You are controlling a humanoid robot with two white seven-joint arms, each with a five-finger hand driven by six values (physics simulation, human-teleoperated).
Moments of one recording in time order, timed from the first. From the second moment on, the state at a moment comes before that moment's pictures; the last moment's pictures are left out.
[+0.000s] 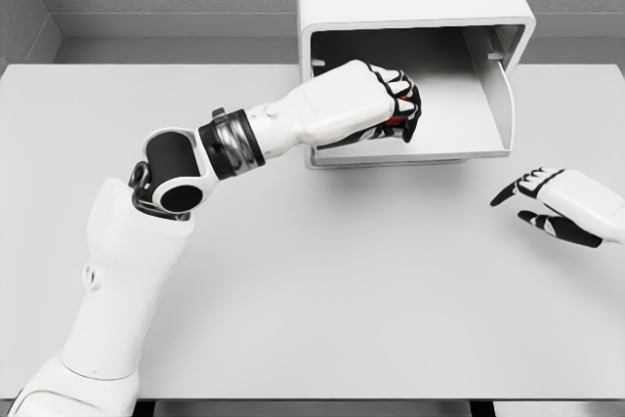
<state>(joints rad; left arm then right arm) -0.51 0.00 -0.30 -1.65 -0.75 -0.61 -0.61 0.07 -0.87 0.09 -1.60 0.31 -0.61 0.23</state>
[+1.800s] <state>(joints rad) -0.54 0.00 -0.29 -1.65 -0.76 -0.61 -0.61 0.07 -0.87 0.09 -1.61 0.31 -0.61 0.22</state>
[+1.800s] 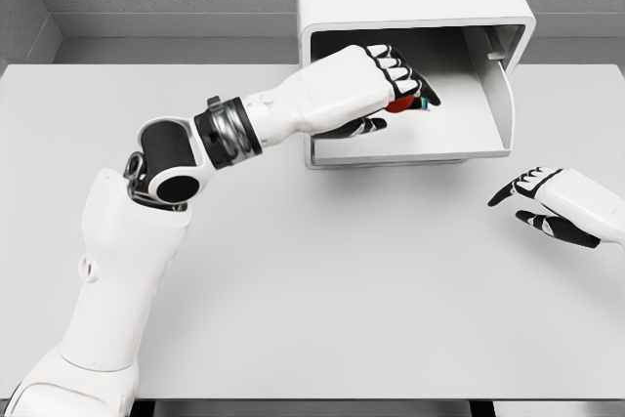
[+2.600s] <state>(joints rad) -0.55 0.00 -0.28 -1.66 -0.76 -0.61 -0.61 0.07 -0.87 0.09 -1.61 0.31 -0.61 0.22</state>
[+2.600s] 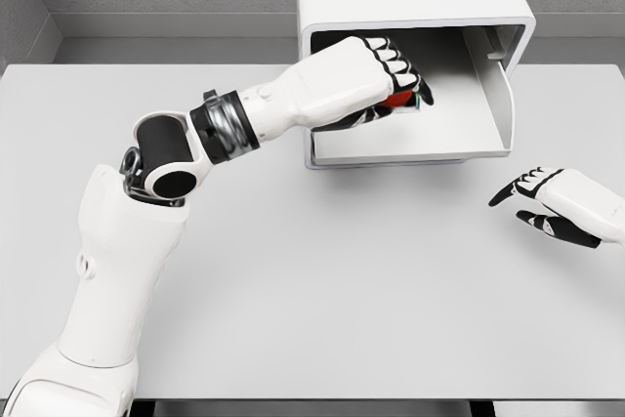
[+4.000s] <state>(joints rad) -0.09 0.31 0.30 -1.58 -0.28 -0.61 -0.61 0.05 -0.87 0.10 -1.63 0.31 -0.61 0.22</state>
